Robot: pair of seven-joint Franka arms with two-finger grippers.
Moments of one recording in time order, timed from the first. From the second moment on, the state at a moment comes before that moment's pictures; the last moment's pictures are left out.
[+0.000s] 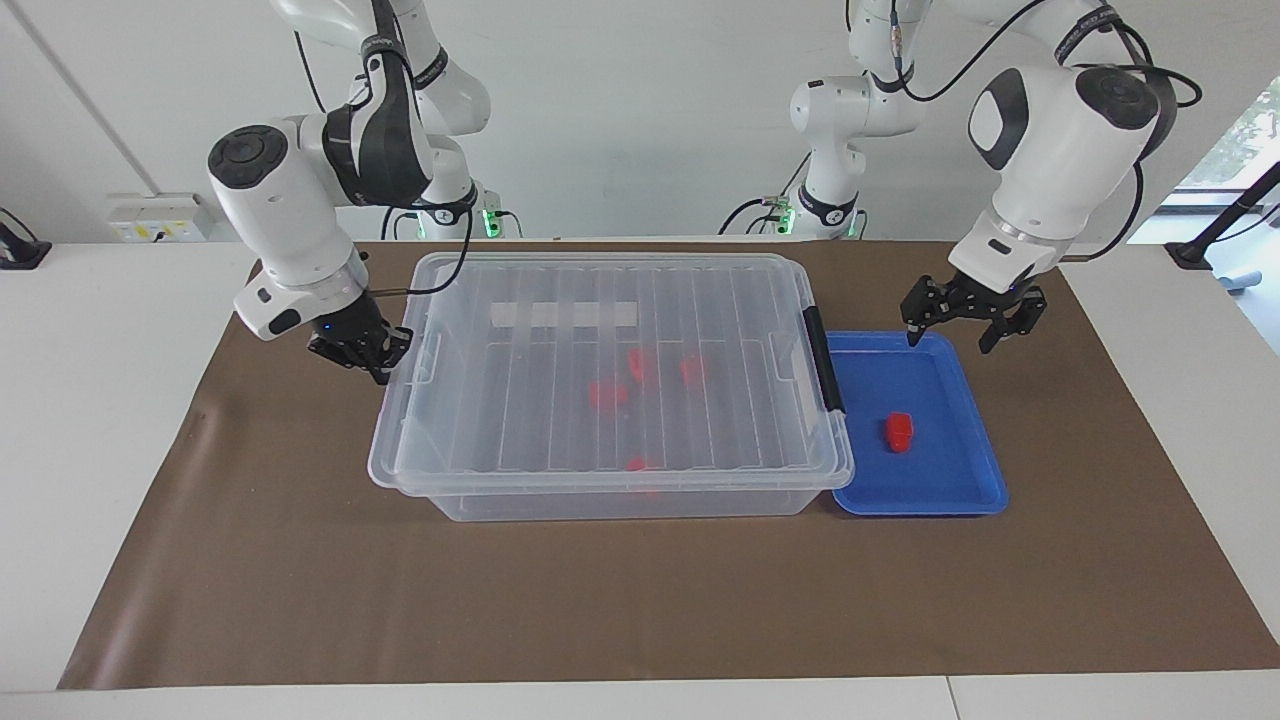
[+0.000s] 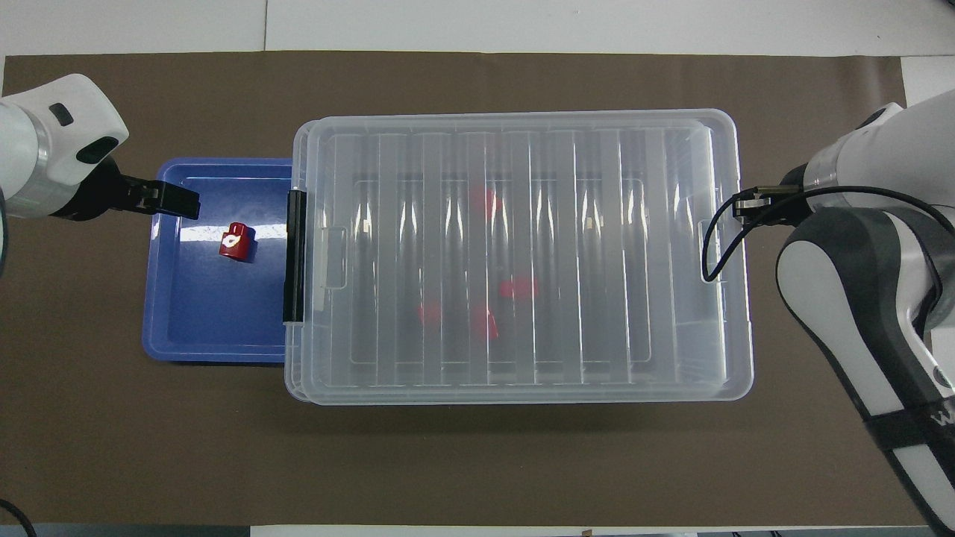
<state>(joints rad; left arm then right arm) -0.06 0.04 -0.09 -1.69 -0.01 1.78 0.07 -0.07 0.07 0.13 -1.87 0.02 1.97 0.10</state>
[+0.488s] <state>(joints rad) -0.06 0.04 -0.08 -1.59 0.01 1.63 0.07 -0.07 0.07 0.13 -1.87 0.02 1.96 0.10</state>
